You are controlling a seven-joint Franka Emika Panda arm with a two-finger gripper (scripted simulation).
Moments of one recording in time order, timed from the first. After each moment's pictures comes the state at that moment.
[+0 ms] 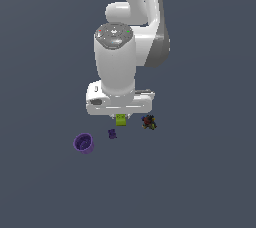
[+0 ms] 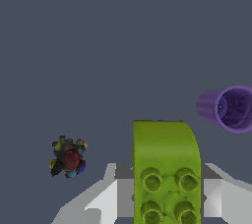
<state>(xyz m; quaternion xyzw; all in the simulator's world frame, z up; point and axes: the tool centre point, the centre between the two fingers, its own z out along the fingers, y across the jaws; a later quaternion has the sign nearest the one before) 0.061 -0.026 0.211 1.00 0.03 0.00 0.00</state>
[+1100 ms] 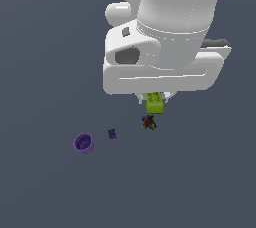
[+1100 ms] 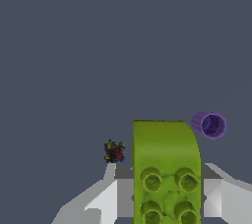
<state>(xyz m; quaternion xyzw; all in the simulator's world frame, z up) 0.121 0.055 0.381 1.00 0.03 0.00 0.00</state>
